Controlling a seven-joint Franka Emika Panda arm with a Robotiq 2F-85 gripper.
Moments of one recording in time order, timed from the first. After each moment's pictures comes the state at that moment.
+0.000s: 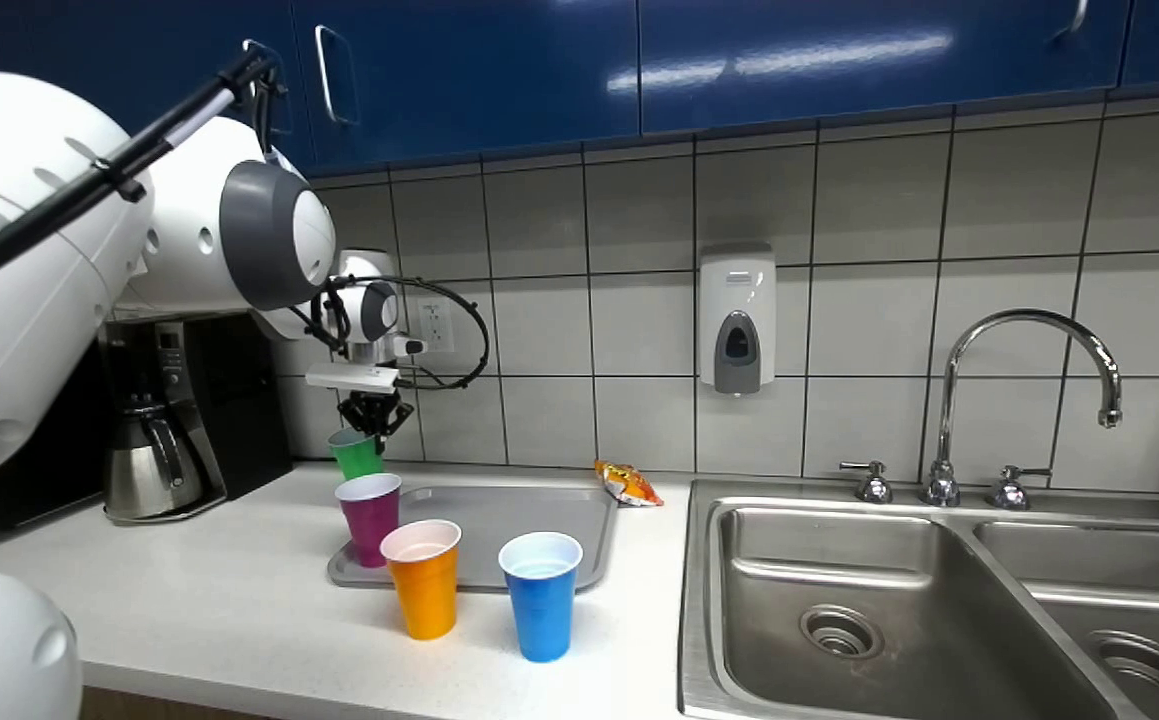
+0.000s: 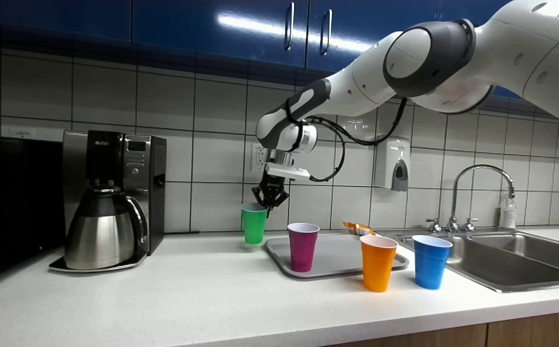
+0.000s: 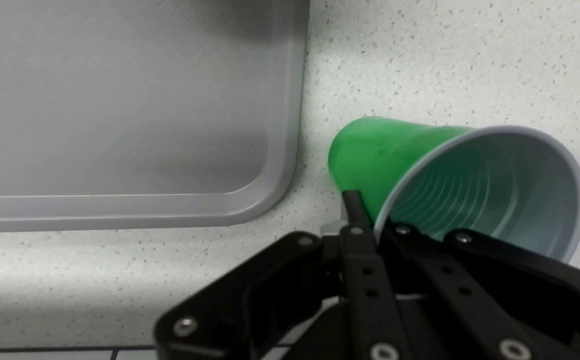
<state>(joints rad) 0.24 0.85 0.09 -1.15 0.03 2.15 0.09</state>
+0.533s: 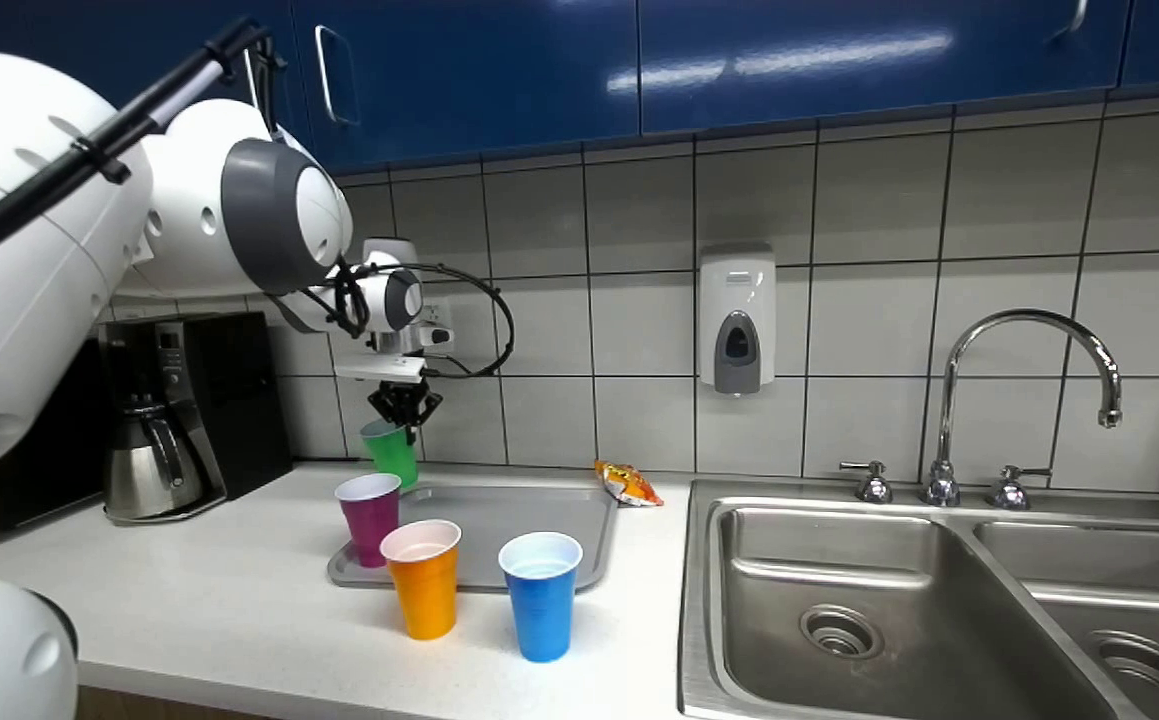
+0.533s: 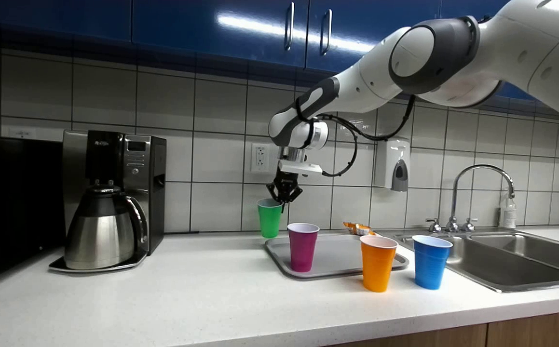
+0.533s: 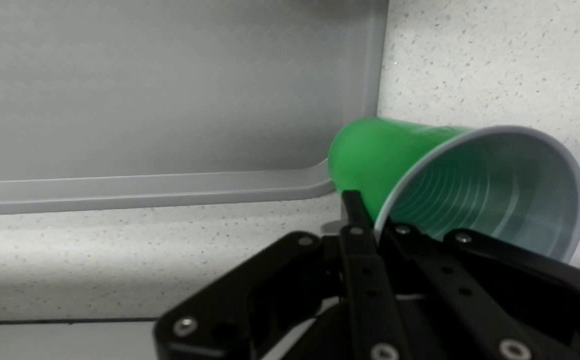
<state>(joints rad) 0.22 0.82 0.04 -1.17 0.03 2.15 0.10</state>
